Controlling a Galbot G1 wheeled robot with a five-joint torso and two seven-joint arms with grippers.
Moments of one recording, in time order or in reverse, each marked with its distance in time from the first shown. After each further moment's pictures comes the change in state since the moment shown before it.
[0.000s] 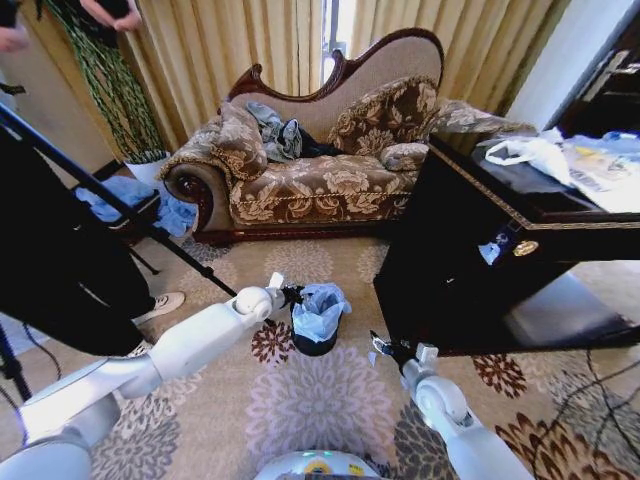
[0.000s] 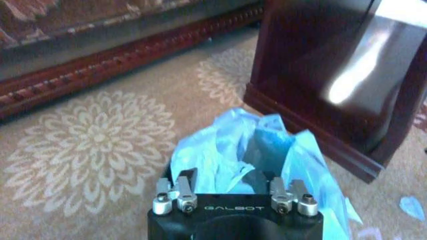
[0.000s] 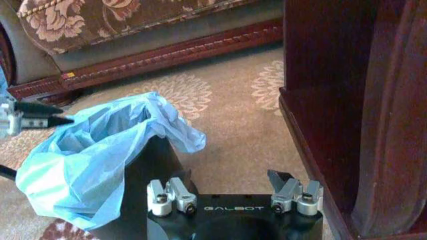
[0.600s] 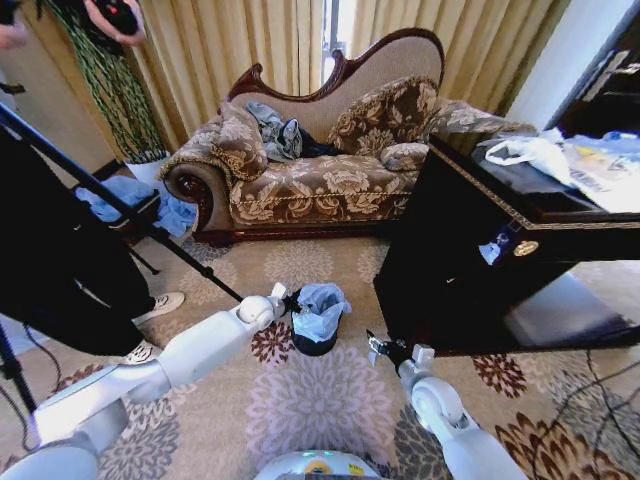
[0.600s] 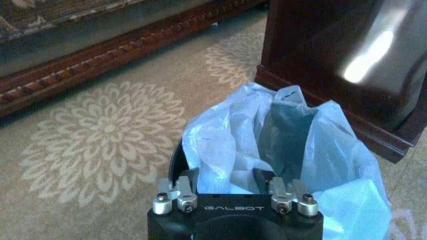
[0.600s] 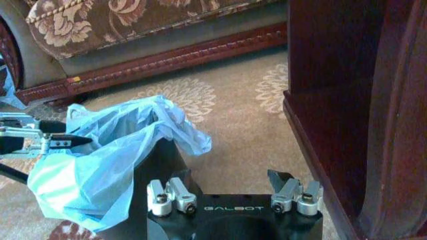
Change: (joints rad) left arm 0.009 -0.041 0.014 0.101 0.095 -0.040 0.017; right arm -0.009 0.006 -0.008 0.012 -0.007 0.019 0.003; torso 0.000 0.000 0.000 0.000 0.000
